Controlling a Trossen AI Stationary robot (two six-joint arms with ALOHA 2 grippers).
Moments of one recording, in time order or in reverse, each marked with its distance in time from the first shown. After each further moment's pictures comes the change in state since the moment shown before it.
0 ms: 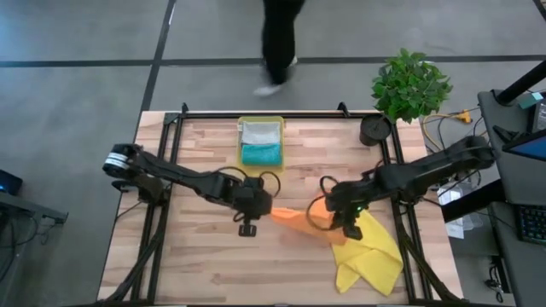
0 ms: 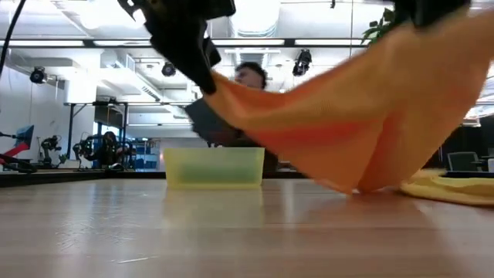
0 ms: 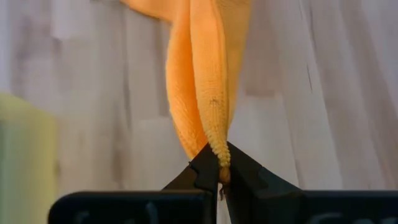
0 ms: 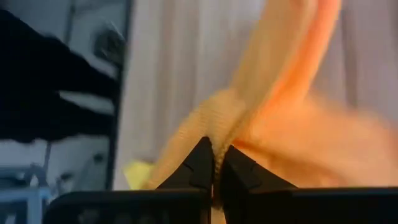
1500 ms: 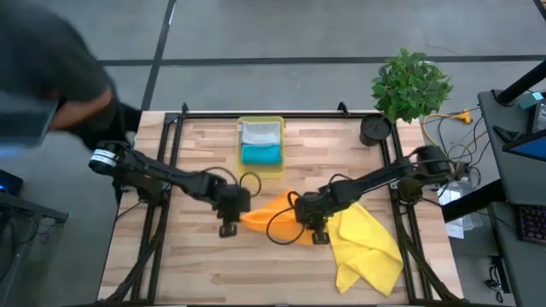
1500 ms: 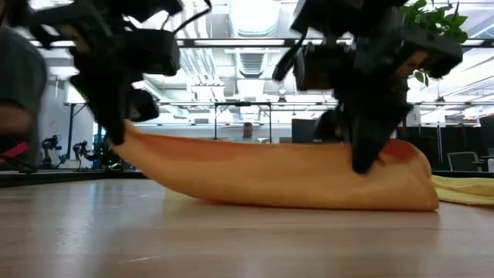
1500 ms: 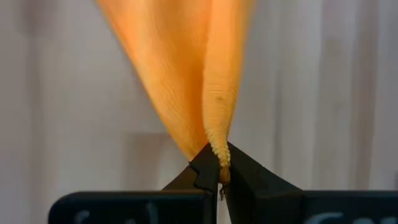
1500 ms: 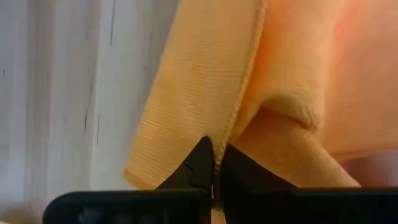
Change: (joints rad) left arm 0.006 -0.142 -0.332 0.046 0.235 -0.235; right arm -0.047 0.527 0.151 0.117 0.070 -0.219
